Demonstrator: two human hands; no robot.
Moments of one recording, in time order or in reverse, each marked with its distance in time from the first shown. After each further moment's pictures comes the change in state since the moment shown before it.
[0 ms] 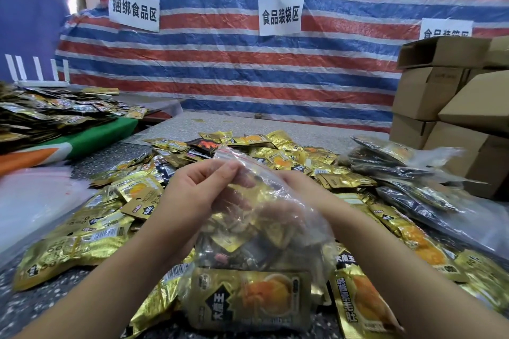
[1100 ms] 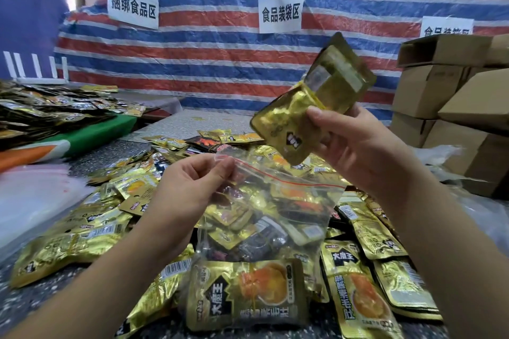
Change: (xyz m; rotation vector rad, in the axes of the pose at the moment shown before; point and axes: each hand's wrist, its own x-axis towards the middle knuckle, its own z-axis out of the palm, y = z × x) left_hand 0.007 -0.004 -0.003 0.064 0.104 0.053; right_hand -0.024 -0.031 -0.063 1.017 0.078 -0.398
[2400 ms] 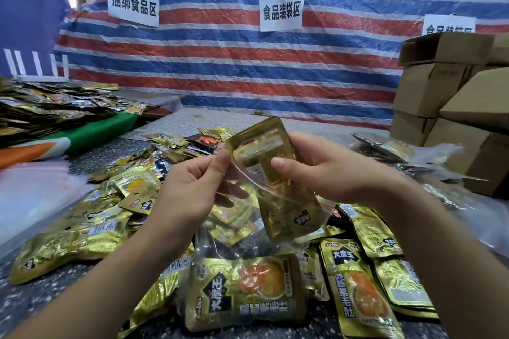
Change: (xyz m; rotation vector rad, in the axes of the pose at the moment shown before) left_hand -0.004 -0.003 0.005 0.081 0.036 0.043; right_hand -0.012 0.012 0.011 -0.997 -0.259 0.189
